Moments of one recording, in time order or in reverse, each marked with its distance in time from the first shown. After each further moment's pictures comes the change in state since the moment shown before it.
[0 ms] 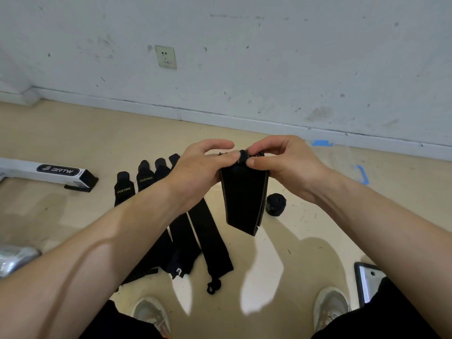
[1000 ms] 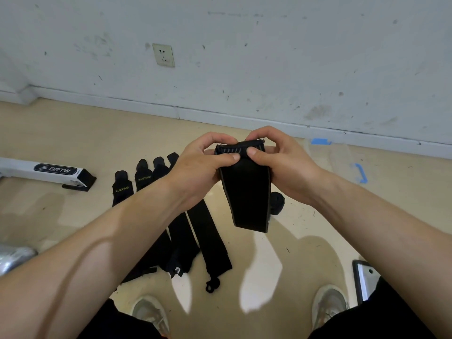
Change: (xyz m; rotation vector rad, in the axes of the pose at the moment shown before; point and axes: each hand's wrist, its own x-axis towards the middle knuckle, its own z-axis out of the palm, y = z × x) left_hand 0.001 0.001 0.005 -0.090 -0.010 0.027; right_hand -0.004 0.001 0.006 0.049 -0.028 0.007
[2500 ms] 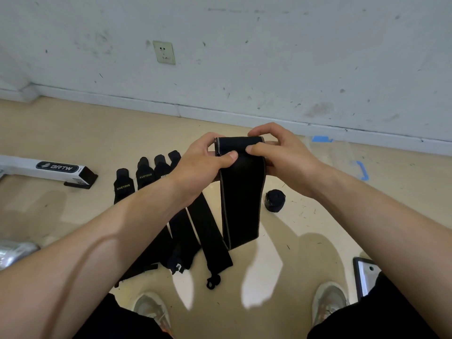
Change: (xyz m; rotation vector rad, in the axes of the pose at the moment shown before) left_hand 0.005 -0.008 -0.005 0.220 -0.032 0.005; right_hand 0.006 -0.001 -0.004 -0.091 0.040 0.053
